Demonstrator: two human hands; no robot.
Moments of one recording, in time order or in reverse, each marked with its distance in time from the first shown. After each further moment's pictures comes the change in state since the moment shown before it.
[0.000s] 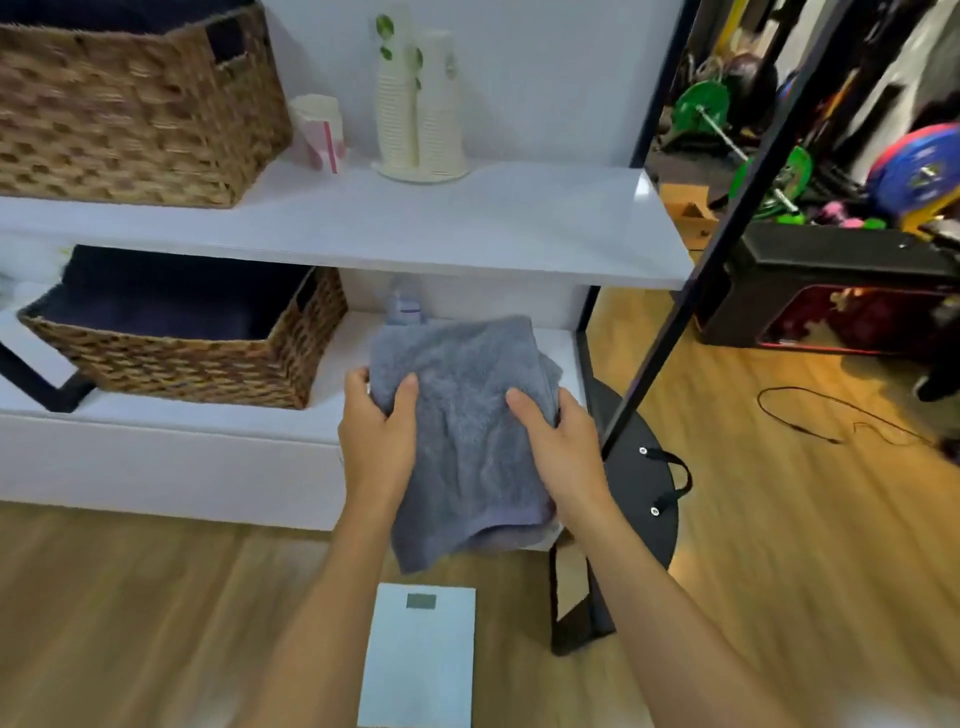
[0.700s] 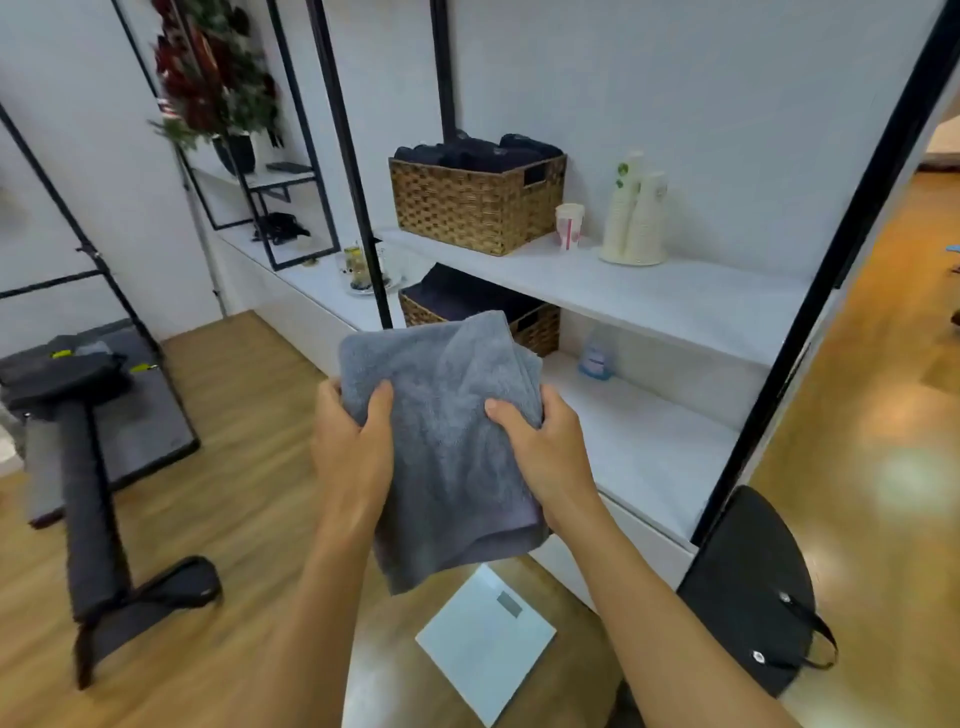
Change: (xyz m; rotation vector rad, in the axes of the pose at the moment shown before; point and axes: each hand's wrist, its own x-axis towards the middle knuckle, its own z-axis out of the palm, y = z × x) left_hand -0.283 0.145 -0.033 0.054 0.785 0.041; right_hand -0.134 -0.078 -0.110 0.025 -0.732 -0.311
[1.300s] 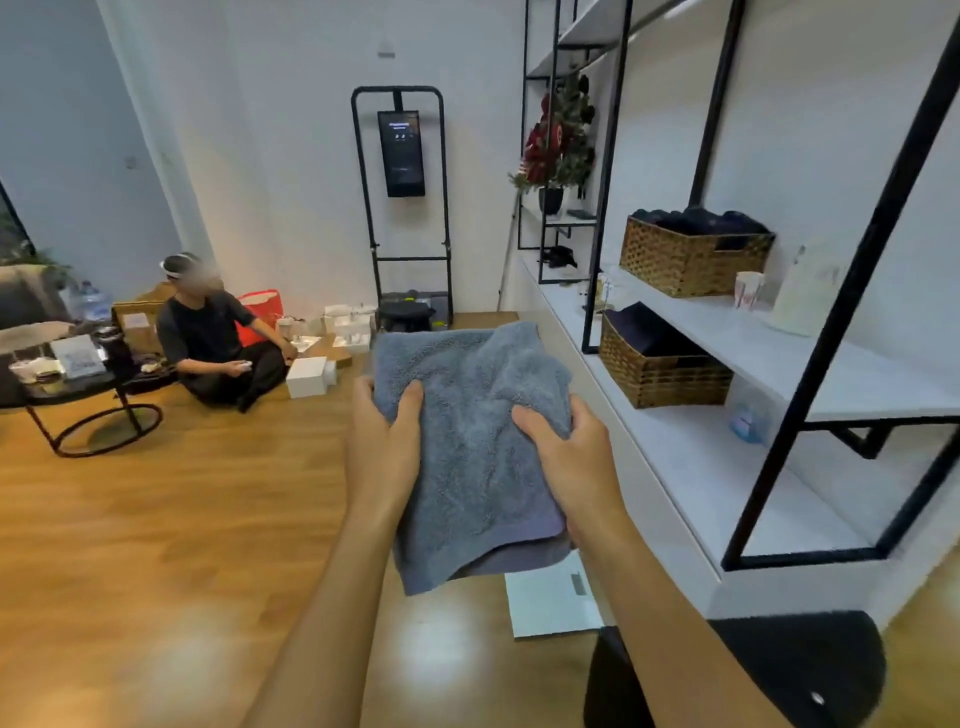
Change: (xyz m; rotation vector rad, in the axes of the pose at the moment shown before) left_hand -0.447 0.175 -0.014 0.163 0.639 0.067; right_hand -0.268 -0.091 -0.258 0.264 -0.667 -0.101
